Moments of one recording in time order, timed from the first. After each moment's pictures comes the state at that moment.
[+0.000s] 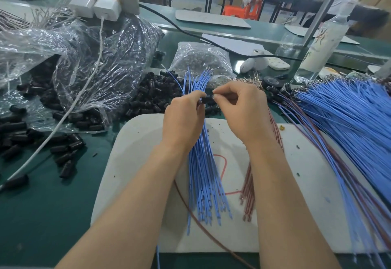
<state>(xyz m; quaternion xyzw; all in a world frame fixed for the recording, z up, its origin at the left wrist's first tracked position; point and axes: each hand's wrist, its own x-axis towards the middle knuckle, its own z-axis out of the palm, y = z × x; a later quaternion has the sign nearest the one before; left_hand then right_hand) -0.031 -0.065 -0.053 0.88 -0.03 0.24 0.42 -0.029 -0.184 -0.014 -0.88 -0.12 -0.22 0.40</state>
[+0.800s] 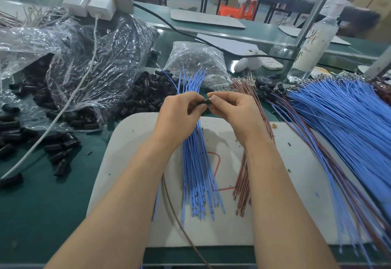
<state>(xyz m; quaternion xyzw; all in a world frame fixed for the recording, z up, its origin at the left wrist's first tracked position) -0.029 -0.057 -0.053 0.85 -0.09 0.19 0.48 -0.017 -0.198 -0.033 -0.73 -0.07 -0.03 0.67</state>
